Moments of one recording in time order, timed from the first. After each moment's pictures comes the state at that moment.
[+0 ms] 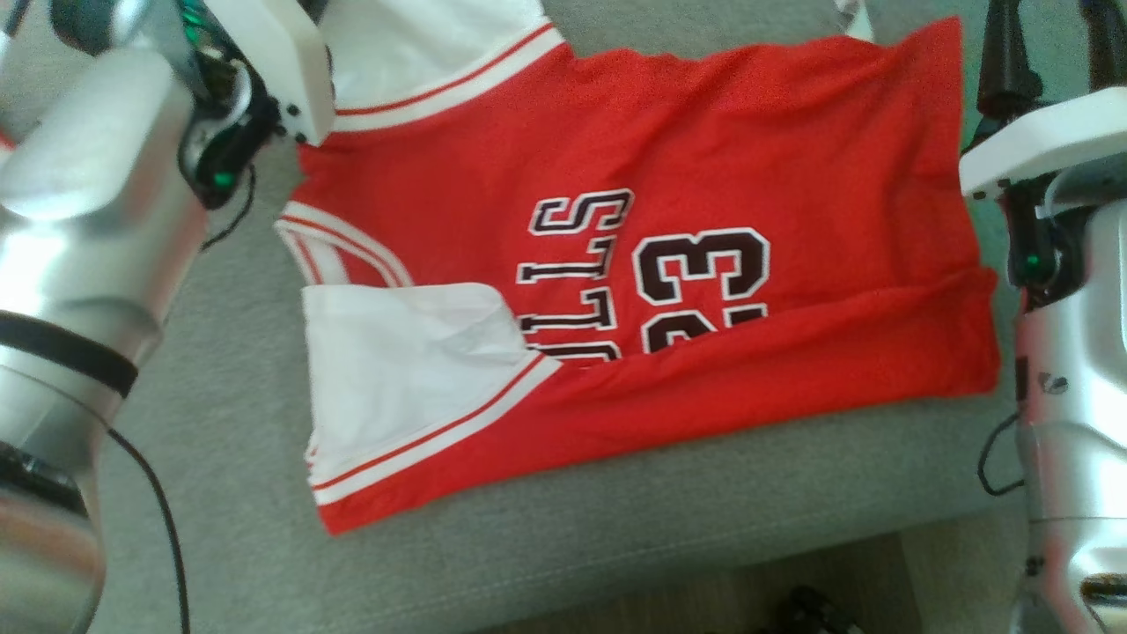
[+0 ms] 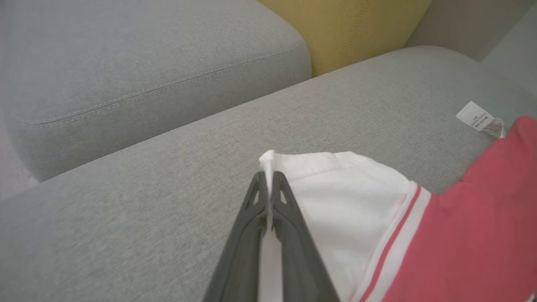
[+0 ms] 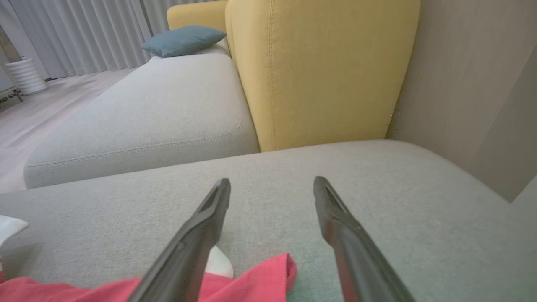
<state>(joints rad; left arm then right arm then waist) -1.21 0.33 -0.96 0.86 -0.83 -0.13 0.01 -0.71 -0.12 -0.10 0.44 0.16 0.13 -0.01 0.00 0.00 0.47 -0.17</state>
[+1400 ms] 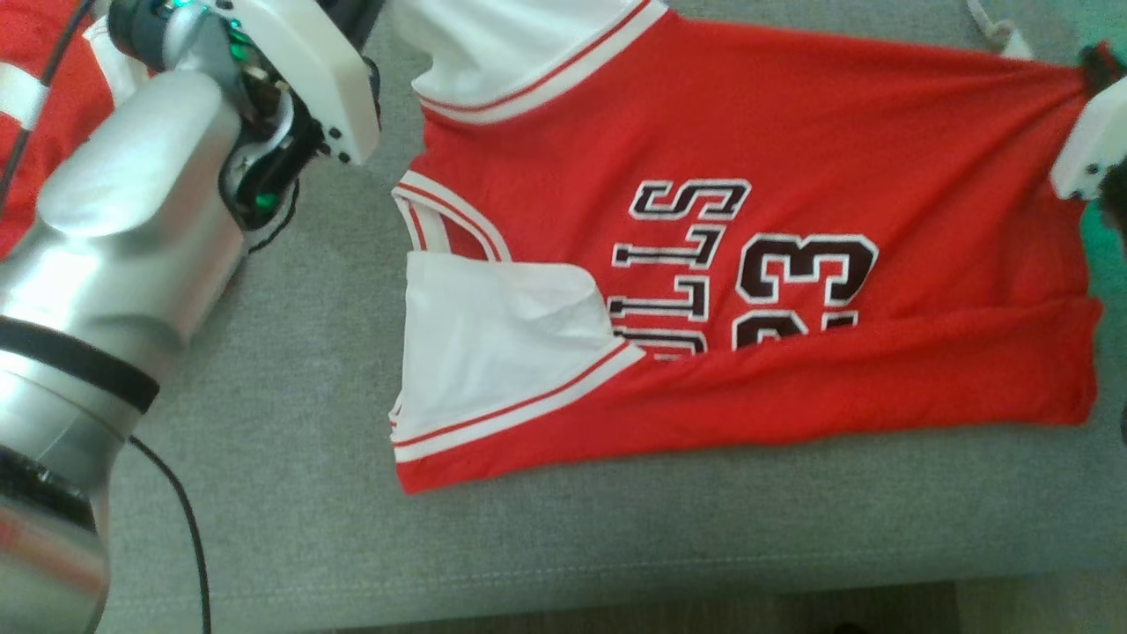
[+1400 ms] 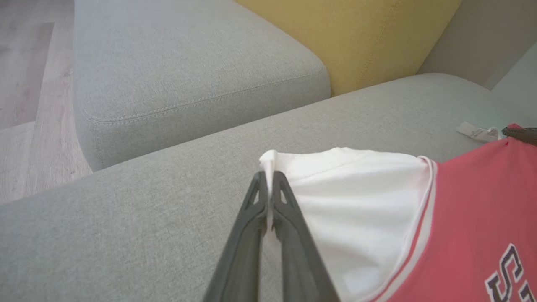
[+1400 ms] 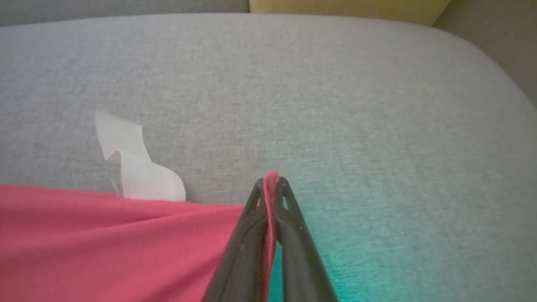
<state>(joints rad) -1.19 0.33 -1.02 0.77 -0.89 -0.11 -0.10 -0.99 -0.38 0.11 1.08 0.24 0.13 0.17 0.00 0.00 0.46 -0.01</state>
